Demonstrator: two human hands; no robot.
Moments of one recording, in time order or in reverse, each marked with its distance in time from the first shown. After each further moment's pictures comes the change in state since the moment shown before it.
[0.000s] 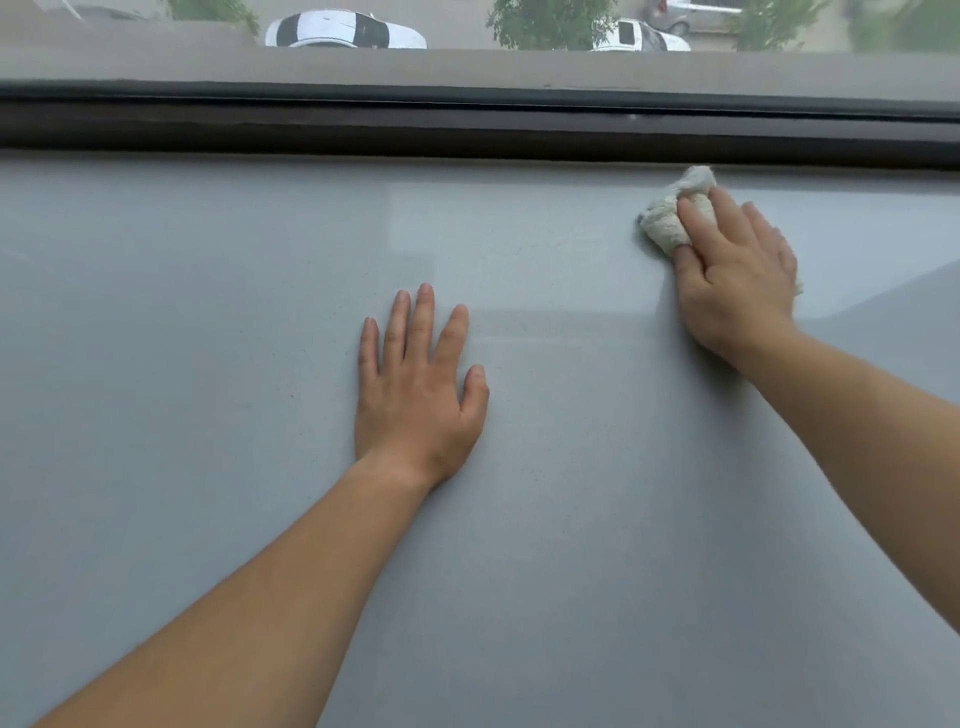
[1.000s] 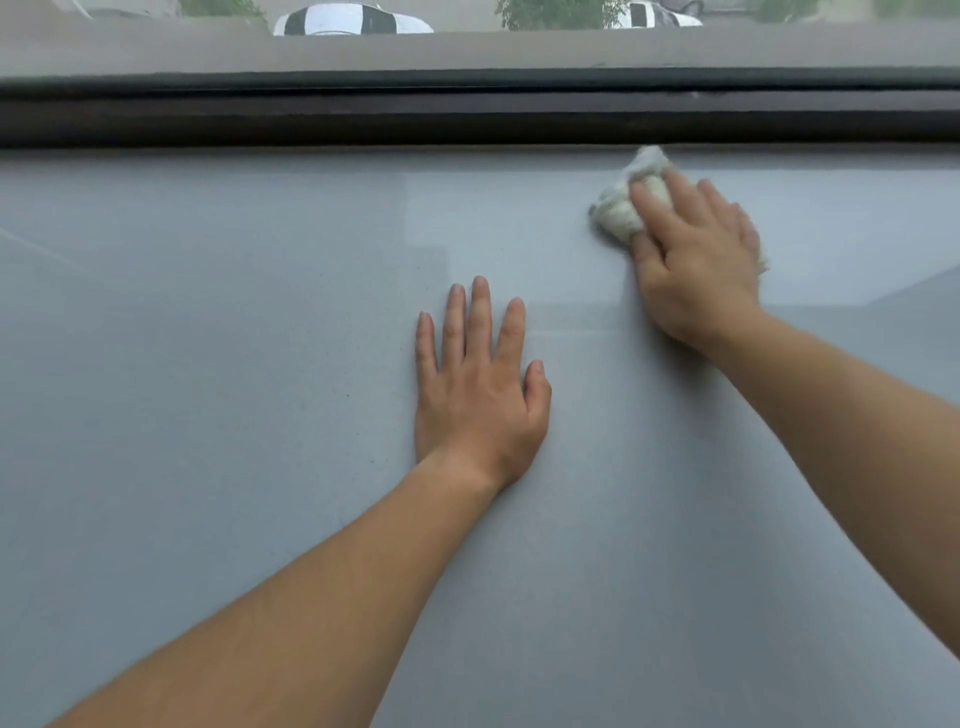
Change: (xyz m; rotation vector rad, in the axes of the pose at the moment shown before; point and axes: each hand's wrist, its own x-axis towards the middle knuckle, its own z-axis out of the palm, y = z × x) left_hand -0.005 0.003 0.005 0.011 0.025 0.029; right_hand -0.009 -0.081 0.024 -0.011 -0.032 -0.107
